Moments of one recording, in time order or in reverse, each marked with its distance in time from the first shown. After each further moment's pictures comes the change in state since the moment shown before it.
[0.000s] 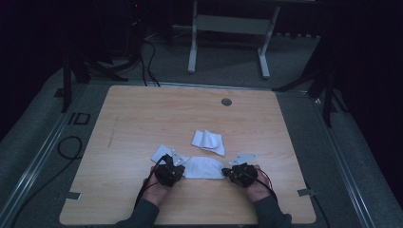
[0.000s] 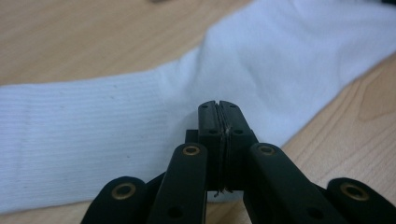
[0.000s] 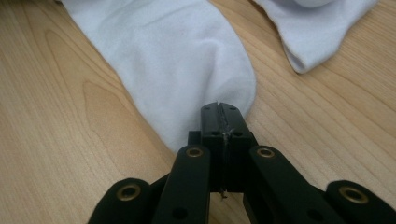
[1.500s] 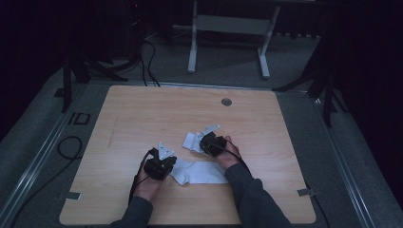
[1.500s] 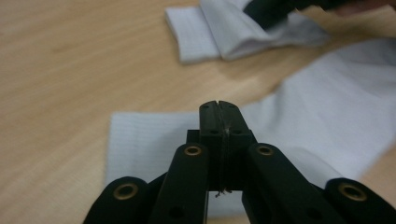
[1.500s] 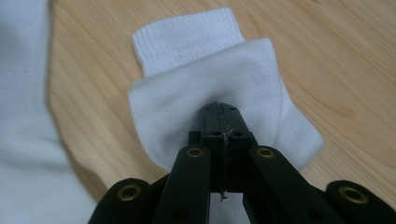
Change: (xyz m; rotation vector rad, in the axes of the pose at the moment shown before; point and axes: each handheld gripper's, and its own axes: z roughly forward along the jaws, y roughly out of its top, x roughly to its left) left arm 0.031 0.005 -0.018 -0.119 0.069 -0.101; right arm -0.010 0.108 0.083 0.093 -0.115 -0.085
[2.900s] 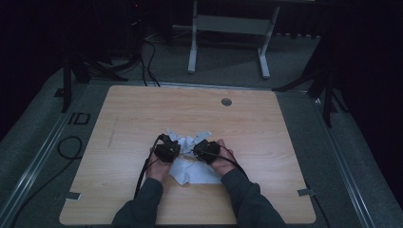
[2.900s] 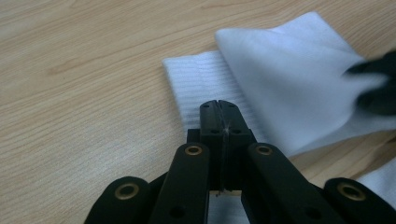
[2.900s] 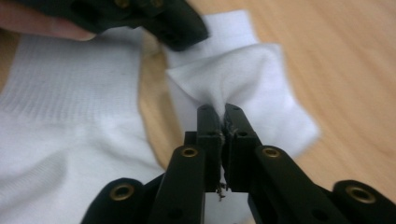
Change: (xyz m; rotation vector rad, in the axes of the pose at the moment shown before) left arm 0.019 0.027 0.060 0.076 0.043 -0.045; right arm 0.030 0.005 -0.019 -0.036 0.032 -0.142
